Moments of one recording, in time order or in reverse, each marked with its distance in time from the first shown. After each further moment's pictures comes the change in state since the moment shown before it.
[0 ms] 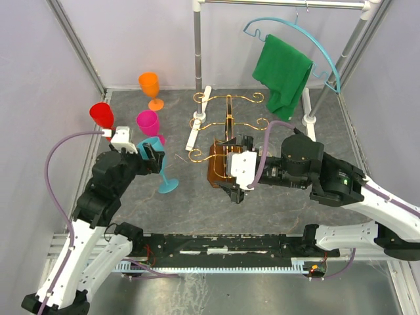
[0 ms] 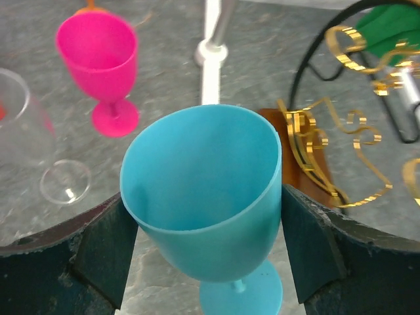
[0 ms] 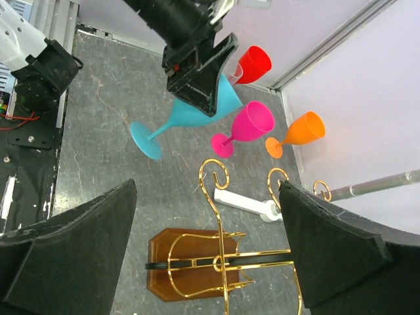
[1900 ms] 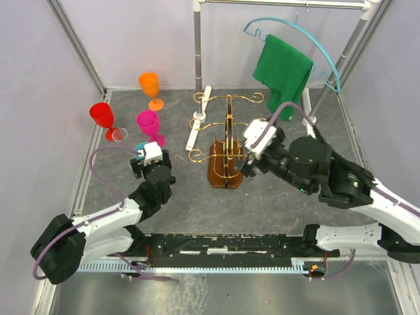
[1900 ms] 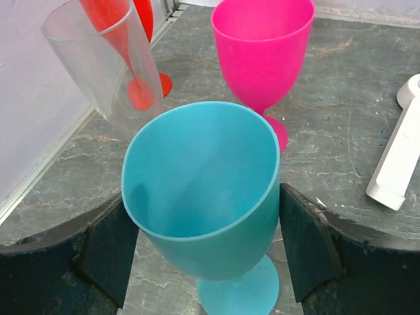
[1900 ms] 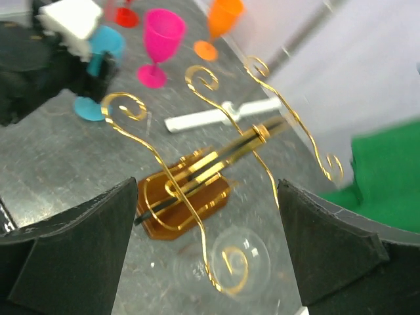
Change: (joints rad) left arm -0.364 0.417 -0.533 0.987 -1.083 0.146; right arm -0.007 -0.028 -0.017 -0.055 0.431 0.219
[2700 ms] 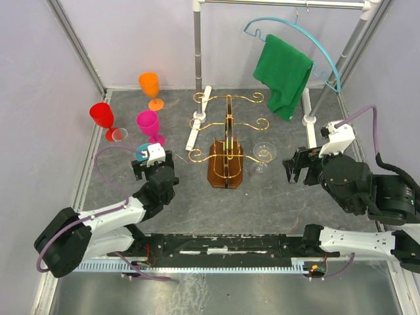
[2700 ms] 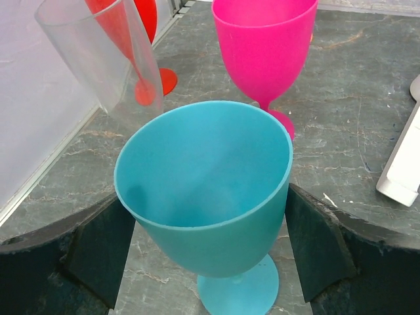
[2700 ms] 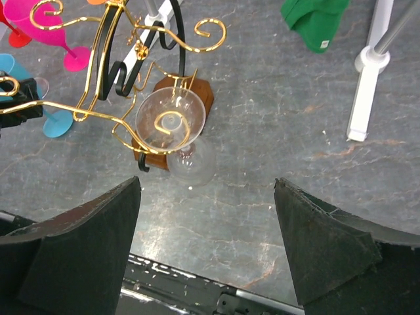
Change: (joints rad) left arm -0.026 0.068 -0.020 0.079 -0.058 0.013; right arm -0.011 -0.229 0.005 -0.573 0.489 0.925
